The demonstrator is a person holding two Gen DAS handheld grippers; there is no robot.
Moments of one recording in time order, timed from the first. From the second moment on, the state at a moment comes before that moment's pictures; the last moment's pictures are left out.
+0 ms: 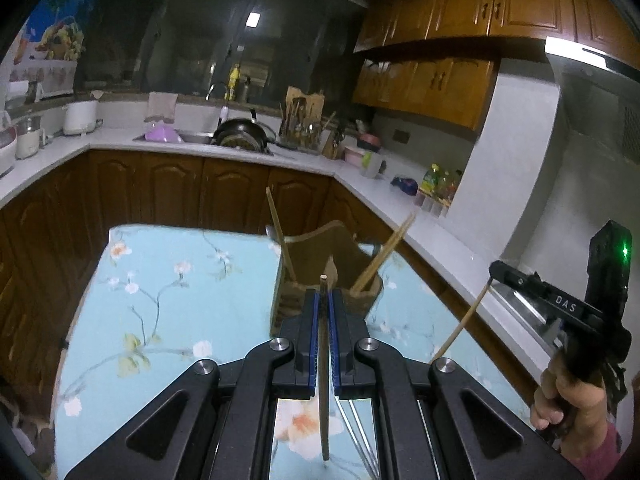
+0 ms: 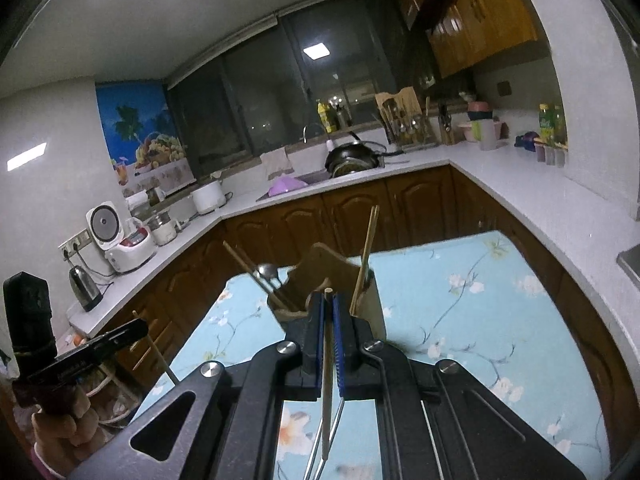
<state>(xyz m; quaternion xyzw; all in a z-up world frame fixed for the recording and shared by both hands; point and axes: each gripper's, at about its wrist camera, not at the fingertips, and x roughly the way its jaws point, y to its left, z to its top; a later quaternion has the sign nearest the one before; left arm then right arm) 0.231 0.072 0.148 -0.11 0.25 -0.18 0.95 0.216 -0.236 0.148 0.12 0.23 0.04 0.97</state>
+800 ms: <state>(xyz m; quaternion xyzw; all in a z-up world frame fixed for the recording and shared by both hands) 0.363 0.024 0.145 -0.12 0.11 -0.10 0.98 0.311 -0.240 0.195 0.09 0.11 -0.02 0.99</state>
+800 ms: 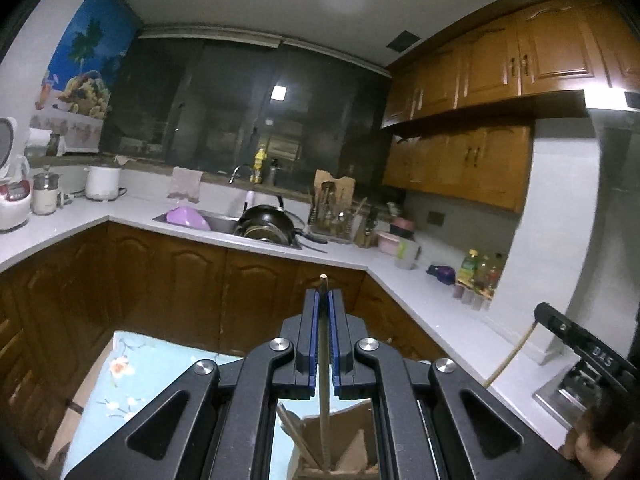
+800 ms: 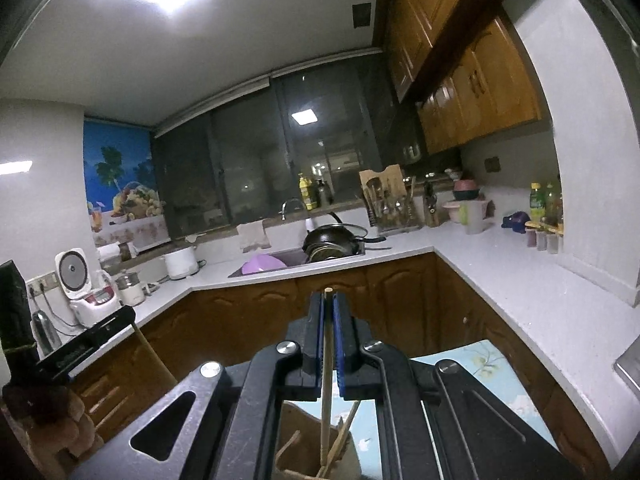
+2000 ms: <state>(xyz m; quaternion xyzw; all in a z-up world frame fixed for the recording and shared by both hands) 0.390 0.029 0.108 -0.11 0.21 -0.11 0.96 0.325 -0.259 0.123 0.14 0.20 0.00 0.97</state>
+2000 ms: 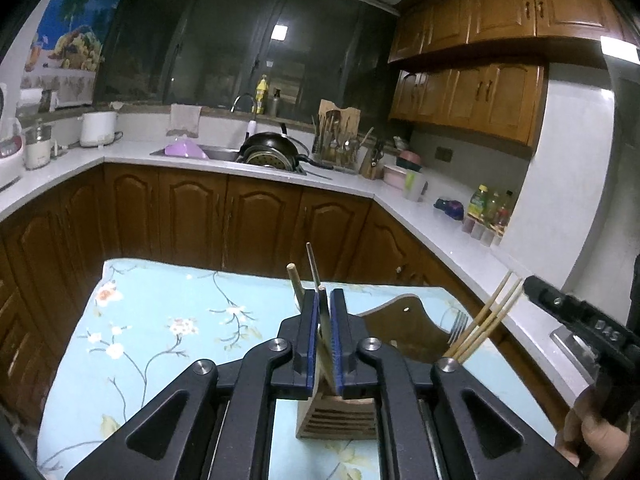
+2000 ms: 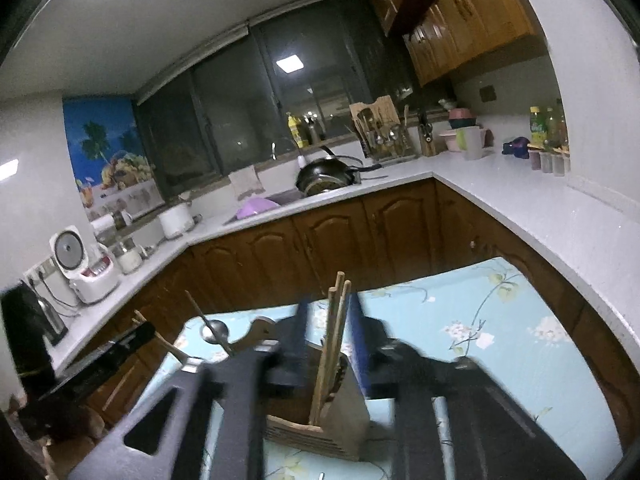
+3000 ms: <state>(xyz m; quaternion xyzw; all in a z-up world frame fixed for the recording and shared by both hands) 0.232 0.056 0.066 -0.13 0.31 -0.08 0.94 0.169 -0.264 0.035 0.16 0.30 -0.02 0.94</state>
